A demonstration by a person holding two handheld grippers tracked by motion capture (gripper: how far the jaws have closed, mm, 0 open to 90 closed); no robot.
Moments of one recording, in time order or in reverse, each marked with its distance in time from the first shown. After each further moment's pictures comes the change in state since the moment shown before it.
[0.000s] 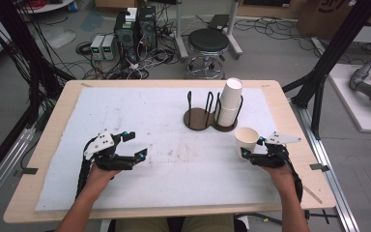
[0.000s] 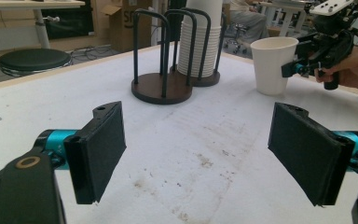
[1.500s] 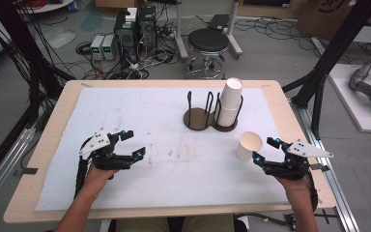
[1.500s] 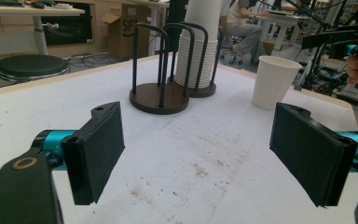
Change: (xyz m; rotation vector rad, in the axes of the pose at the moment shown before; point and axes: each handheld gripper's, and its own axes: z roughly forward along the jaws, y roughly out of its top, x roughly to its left) left arm 0.001 0.004 -0.006 -0.048 -0.019 -0.030; right arm 0.034 0.014 -0.069 -0.197 -0.028 0.035
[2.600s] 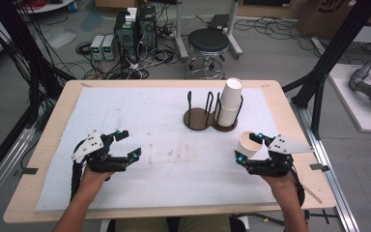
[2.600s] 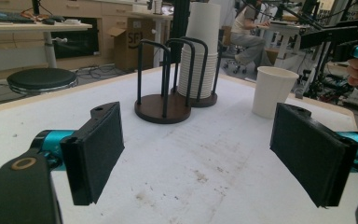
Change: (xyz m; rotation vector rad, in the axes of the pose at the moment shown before) left arm -0.005 0.005 -0.014 -0.043 0.026 0.025; right arm 0.038 0.031 0.021 0.006 0.077 -0.113
